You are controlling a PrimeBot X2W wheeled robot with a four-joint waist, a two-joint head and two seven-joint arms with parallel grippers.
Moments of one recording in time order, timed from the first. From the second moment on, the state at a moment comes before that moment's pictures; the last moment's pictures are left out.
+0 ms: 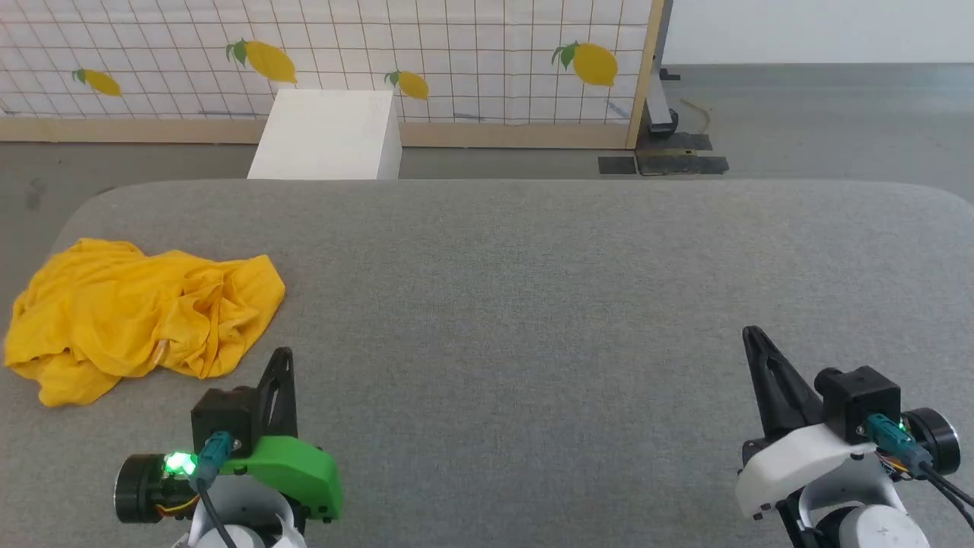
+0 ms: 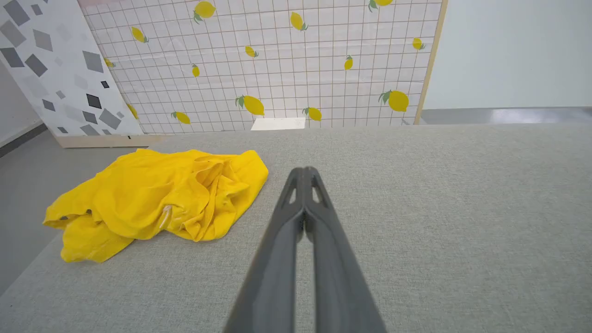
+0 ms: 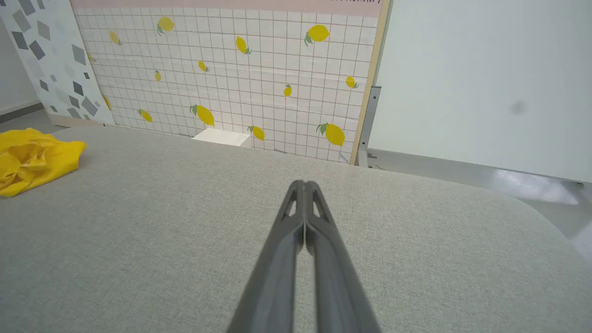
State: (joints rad) left arm -0.01 0.05 0.00 0.00 -0.01 -0.01 0.00; right arm -0.01 -0.05 0.00 0.01 0.01 0.13 0.00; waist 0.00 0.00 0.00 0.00
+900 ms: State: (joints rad) left arm -0.01 0.05 -0.01 0.02 -0.03 -0.01 -0.02; right arm -0.01 -0.05 -0.01 0.02 0.02 0.13 -0.01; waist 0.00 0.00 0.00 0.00
